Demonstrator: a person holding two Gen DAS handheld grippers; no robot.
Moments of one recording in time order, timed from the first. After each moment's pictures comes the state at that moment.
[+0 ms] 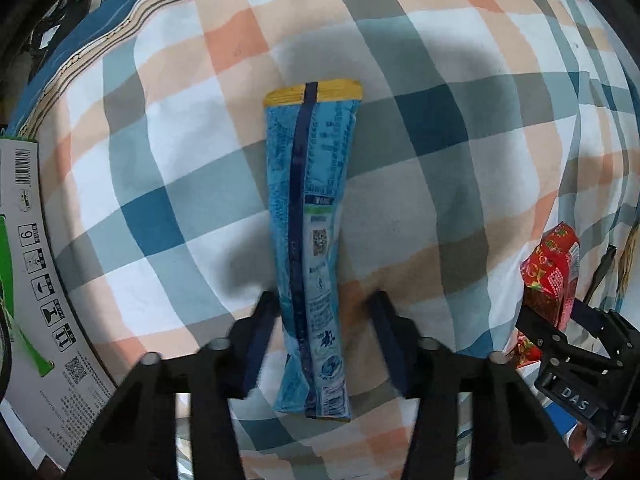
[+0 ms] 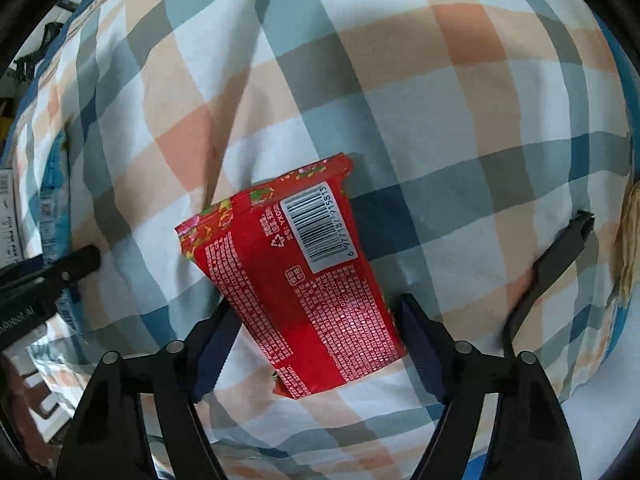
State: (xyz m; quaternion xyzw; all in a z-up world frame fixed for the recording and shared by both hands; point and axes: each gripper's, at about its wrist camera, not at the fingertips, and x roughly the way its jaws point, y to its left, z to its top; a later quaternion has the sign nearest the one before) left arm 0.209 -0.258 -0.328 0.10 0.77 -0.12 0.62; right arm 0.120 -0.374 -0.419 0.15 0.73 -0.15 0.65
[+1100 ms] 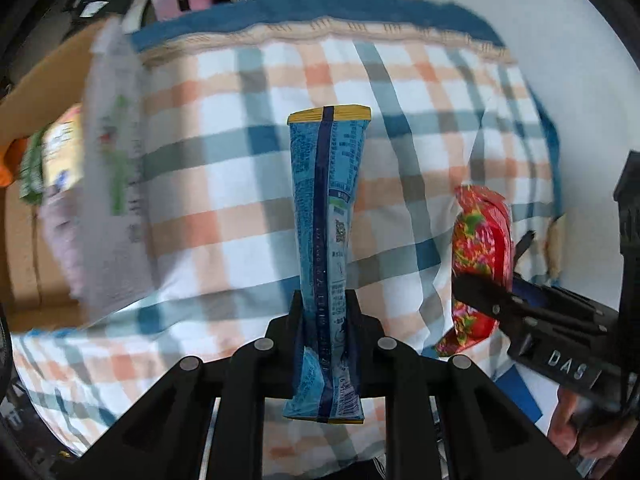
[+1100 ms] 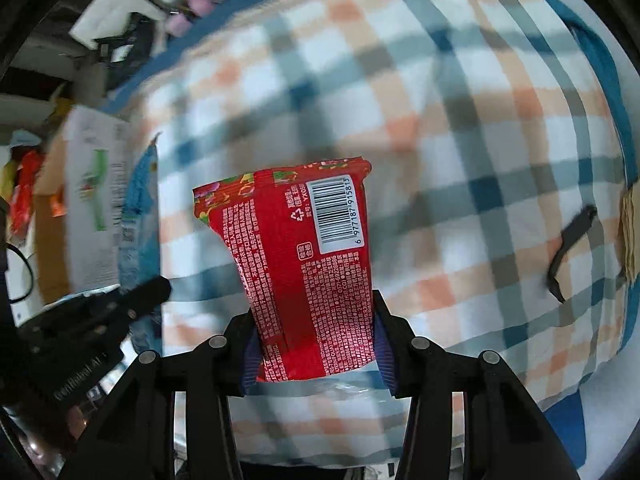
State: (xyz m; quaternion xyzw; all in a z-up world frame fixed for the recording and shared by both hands) left arm 0.120 -0.133 -0.184 -0.02 0.70 -0.15 0.69; right arm 0.081 -0.237 -0.295 0.17 0.67 -0.04 0.72
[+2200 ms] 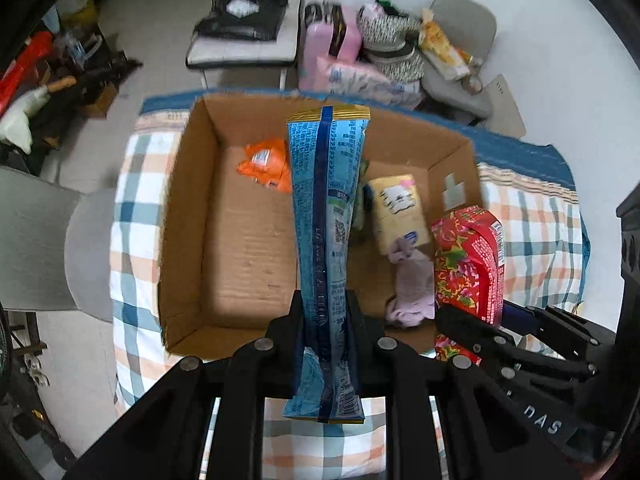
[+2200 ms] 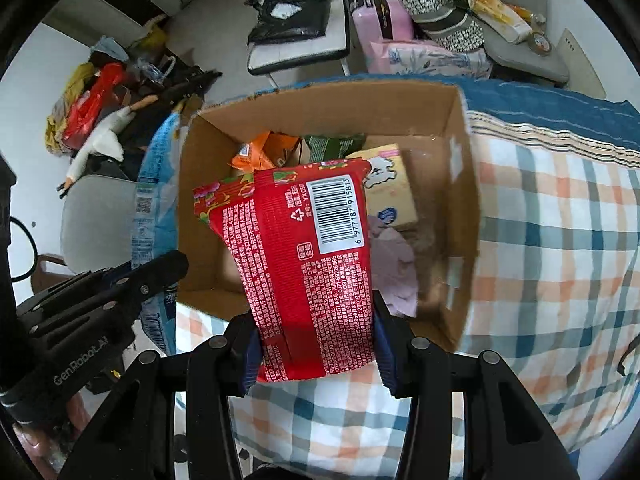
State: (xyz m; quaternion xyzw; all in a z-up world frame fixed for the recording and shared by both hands) left arm 0.193 0.197 -0.130 -0.08 0.67 -0.05 0.74; right arm 0.188 0.140 -0.228 0.07 0.66 0.09 0.74
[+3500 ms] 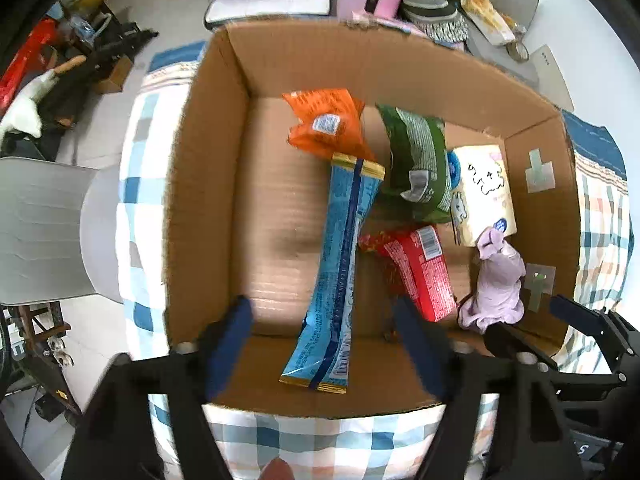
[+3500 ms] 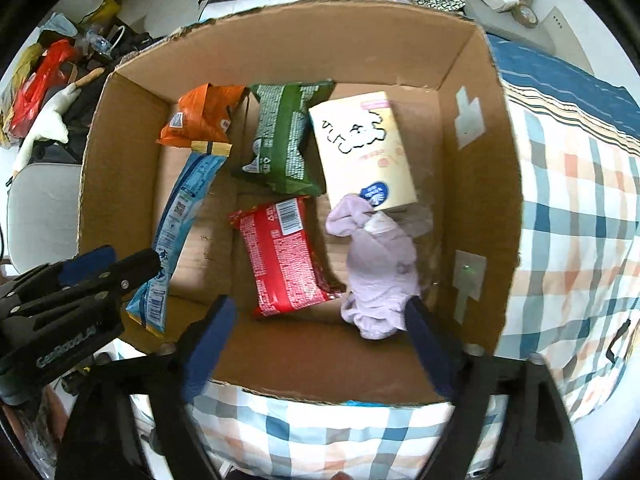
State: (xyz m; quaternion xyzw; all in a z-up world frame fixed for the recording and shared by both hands) left arm 0.204 0.217 -0.191 -0.04 0.71 0.00 0.71; right arm 0.213 0.142 -0.304 0.02 0.71 0.02 0.71
